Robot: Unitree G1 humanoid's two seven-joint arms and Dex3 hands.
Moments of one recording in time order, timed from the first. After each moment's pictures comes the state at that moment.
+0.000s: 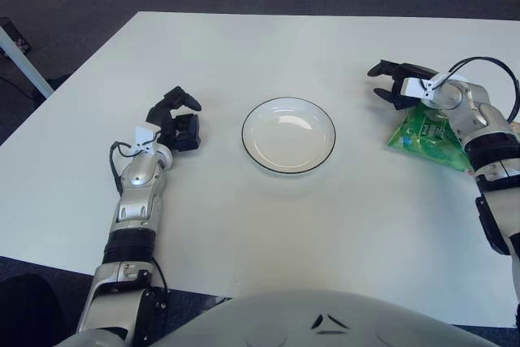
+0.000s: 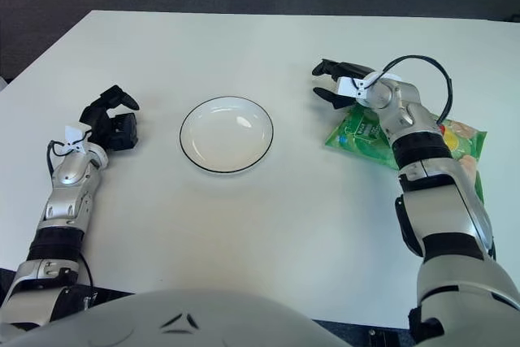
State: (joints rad) left arm -0.14 0.22 0.14 0.24 -0.11 -0.21 -0.13; right arm -0.80 -0.66 0.30 0.80 -0.53 -0.27 0.36
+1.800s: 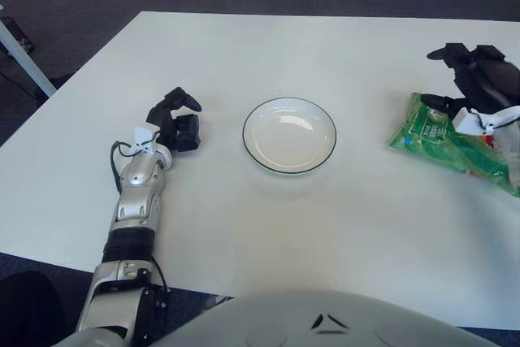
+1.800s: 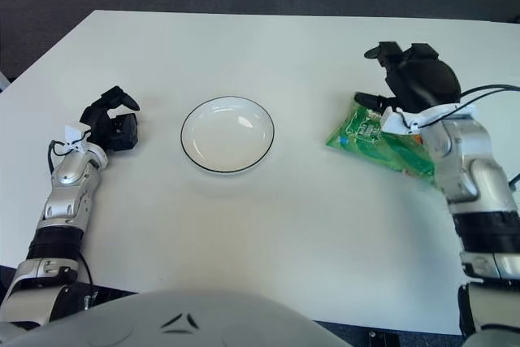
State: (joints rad) left arm -0.15 0.23 0.16 0.29 -0.14 -0.23 -0.18; right arm -0.15 -0.85 -0.06 -0.11 -0.73 -0.01 0.12
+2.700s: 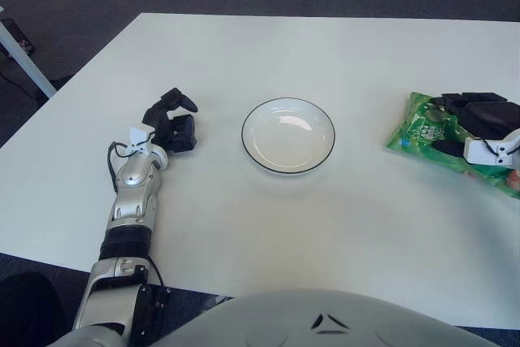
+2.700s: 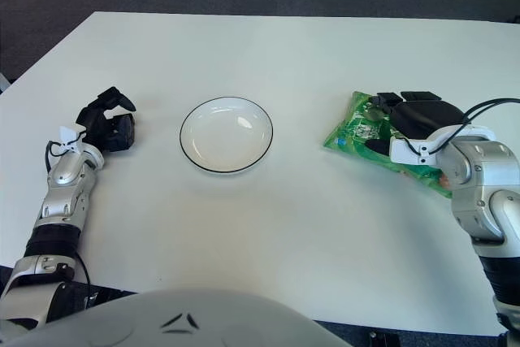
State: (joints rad) left arm -0.17 0.25 0.17 0.33 -0.15 -0.26 -0.20; right arm 0.02 -1.00 -0.13 -0.32 -0.71 0.13 0.65
